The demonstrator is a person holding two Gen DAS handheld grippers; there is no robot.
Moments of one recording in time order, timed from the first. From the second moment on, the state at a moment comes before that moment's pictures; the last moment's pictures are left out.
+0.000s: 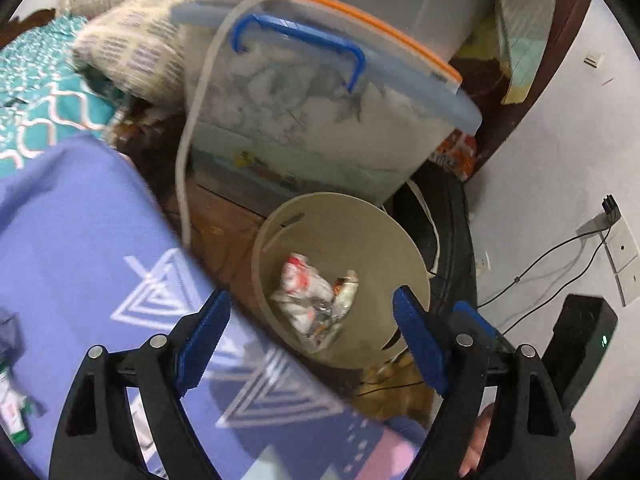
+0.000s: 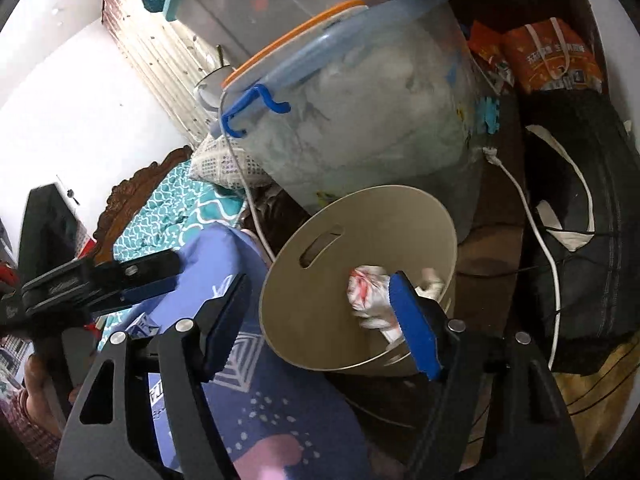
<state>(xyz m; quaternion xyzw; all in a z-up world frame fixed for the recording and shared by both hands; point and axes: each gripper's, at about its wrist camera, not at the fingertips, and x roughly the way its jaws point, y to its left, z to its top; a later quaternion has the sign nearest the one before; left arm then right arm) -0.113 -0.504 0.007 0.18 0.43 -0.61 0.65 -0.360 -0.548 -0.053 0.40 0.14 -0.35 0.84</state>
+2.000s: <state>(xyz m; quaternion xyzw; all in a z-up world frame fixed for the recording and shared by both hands) 0.054 0.070 -0.034 -0.16 0.52 -0.32 0.77 -0.078 -0.207 -0.004 0.23 0.34 0.16 0.90</state>
